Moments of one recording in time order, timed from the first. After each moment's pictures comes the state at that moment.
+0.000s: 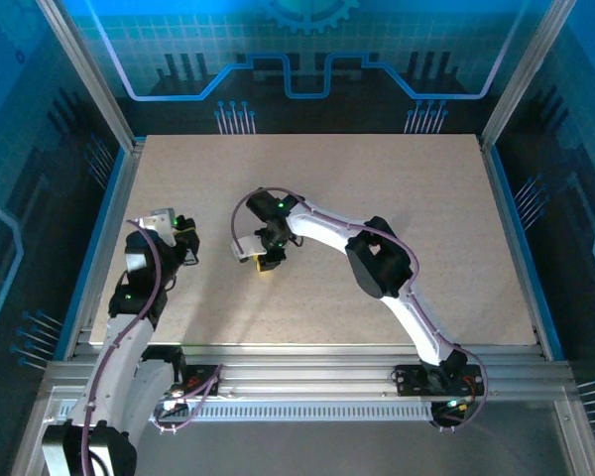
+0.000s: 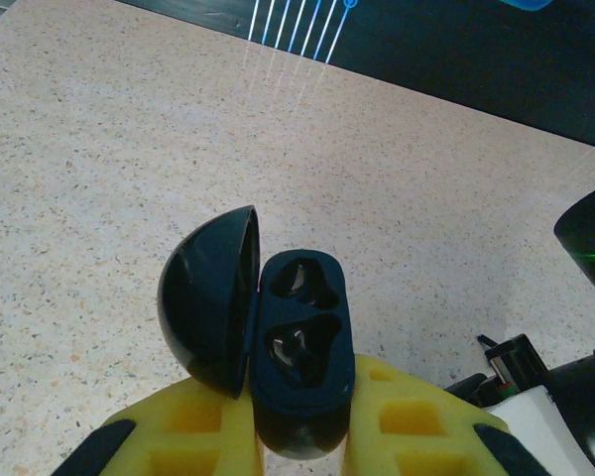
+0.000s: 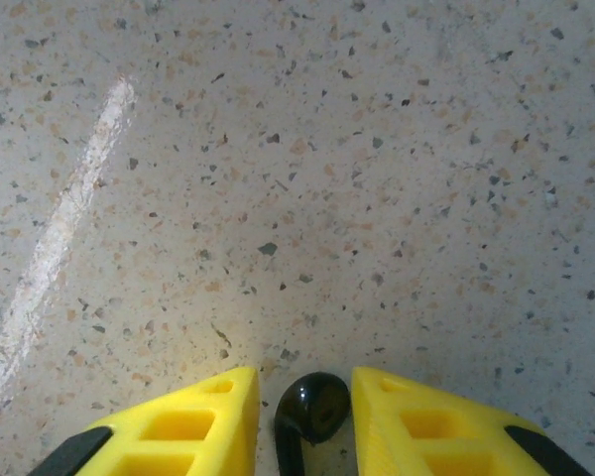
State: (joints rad) left arm 0.04 0.73 0.50 -0.21 0.12 -0.29; right arm 0.81 2.41 2.00 -0.89 -0.37 -1.10
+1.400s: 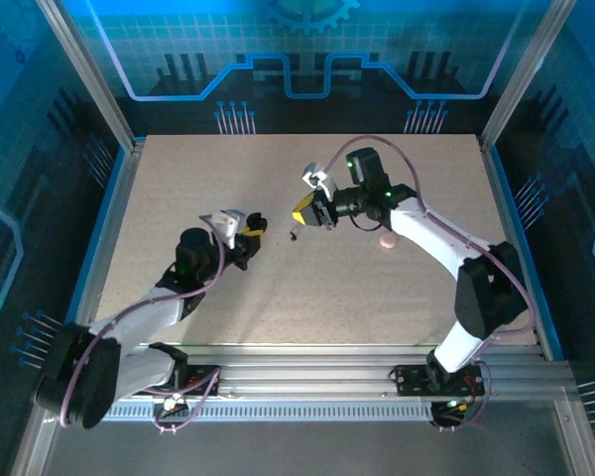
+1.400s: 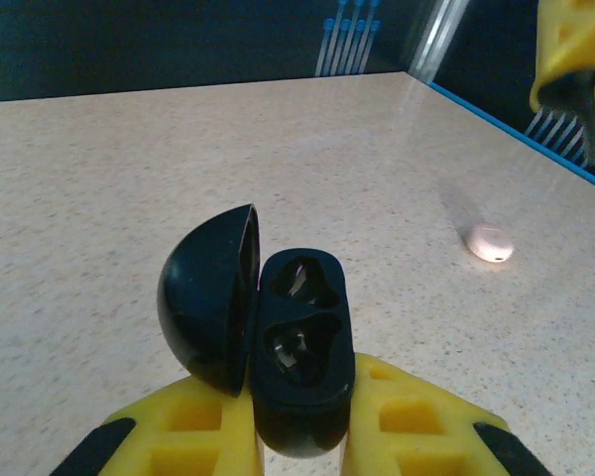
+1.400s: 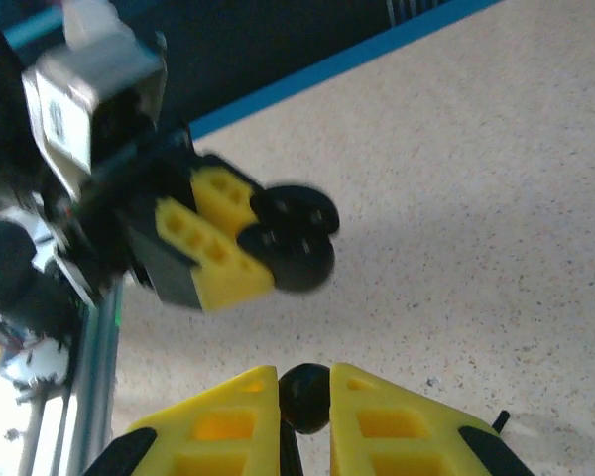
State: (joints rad) left arm -0.34 1.17 0.40 0.51 0.31 -0.13; right arm 0.48 1.63 1.27 -0.27 -0.81 -0.14
